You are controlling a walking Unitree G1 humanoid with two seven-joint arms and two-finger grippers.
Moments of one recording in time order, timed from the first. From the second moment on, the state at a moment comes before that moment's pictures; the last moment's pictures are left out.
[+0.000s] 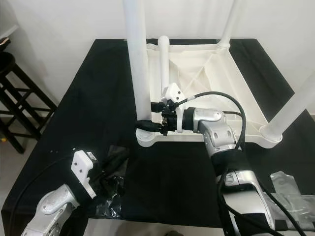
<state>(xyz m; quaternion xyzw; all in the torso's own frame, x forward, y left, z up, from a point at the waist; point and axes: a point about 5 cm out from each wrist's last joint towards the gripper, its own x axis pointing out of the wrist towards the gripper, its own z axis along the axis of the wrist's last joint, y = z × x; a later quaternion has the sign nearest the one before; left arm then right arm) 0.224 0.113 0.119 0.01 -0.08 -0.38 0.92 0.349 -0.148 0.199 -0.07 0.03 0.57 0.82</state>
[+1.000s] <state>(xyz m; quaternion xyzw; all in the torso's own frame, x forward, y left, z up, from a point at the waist) 0.223 0.114 0.119 0.01 -0.08 -0.38 0.92 0.308 -0.094 0.167 -0.04 -0.01 0.28 0.96</state>
